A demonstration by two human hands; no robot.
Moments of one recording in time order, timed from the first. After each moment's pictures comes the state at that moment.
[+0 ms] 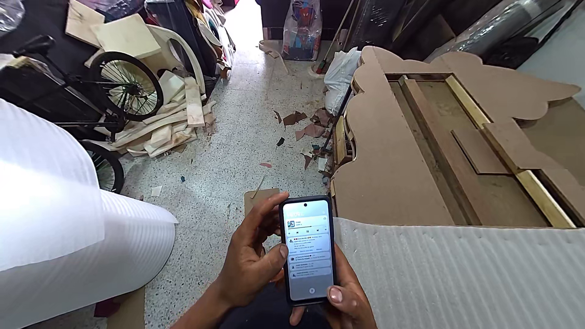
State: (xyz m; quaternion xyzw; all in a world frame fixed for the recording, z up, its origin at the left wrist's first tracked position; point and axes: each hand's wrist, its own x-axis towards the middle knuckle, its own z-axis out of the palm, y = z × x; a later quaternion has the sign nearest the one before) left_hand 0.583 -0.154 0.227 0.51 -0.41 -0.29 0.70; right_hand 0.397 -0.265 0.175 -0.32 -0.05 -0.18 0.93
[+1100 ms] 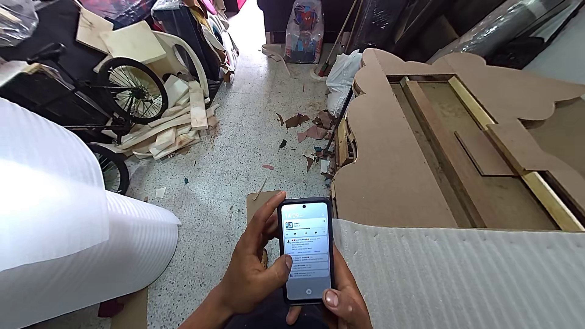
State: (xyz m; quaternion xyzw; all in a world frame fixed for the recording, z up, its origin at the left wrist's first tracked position) left_hand 0.568 -0.151 0.223 0.54 -0.43 -0.28 0.67; right_hand 0.393 -0.262 0.176 -0.35 -0.03 -0.19 0.92
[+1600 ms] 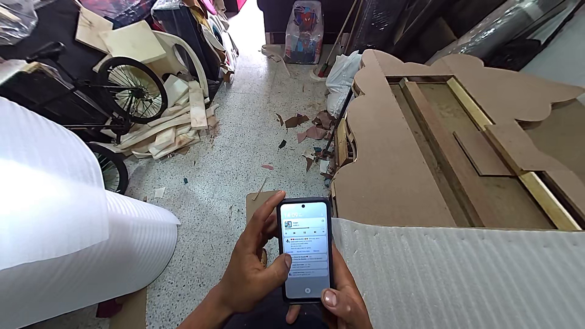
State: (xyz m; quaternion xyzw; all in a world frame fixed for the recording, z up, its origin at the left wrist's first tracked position) left_hand 0.569 -0.146 0.225 0.54 -0.42 -0.28 0.67; right_hand 0.394 -0.258 0.180 -0.36 -0.04 -0.19 0.92
